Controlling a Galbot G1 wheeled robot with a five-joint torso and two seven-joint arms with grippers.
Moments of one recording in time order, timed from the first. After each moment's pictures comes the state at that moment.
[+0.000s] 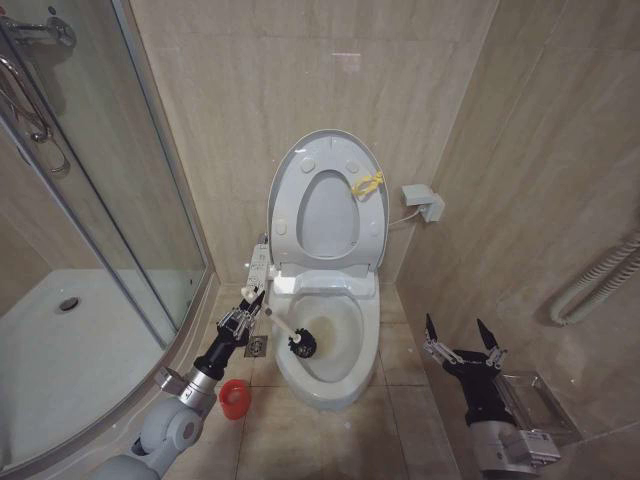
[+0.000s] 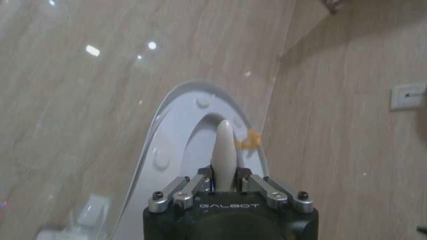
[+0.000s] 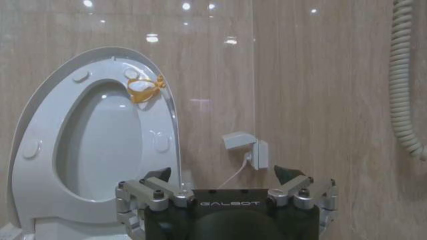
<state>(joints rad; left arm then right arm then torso) 1.13 -0.93 -0.14 -1.75 -0.93 -0.53 0.40 -1.73 1.40 0.64 2.27 0.22 0.16 0.17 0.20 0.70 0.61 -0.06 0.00</state>
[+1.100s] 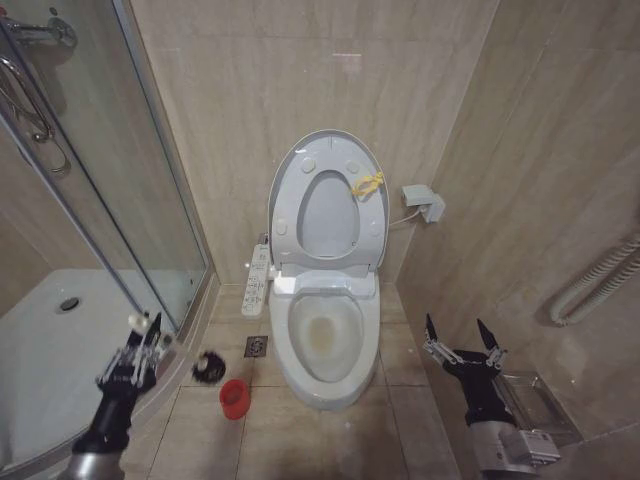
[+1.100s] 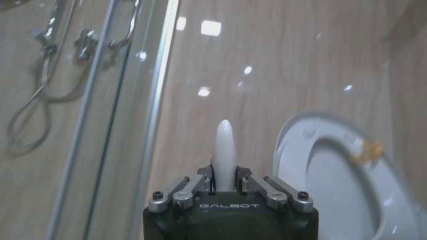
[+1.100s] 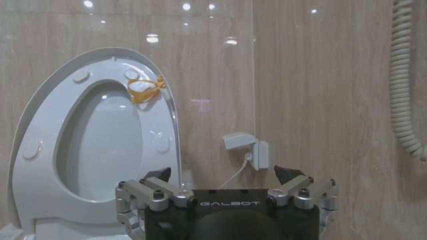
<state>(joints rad) 1.76 -1.21 -0.72 -2.05 -0.55 -0.58 0.14 -1.73 1.40 0.64 2.27 0.22 0.16 0.17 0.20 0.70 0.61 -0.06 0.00</state>
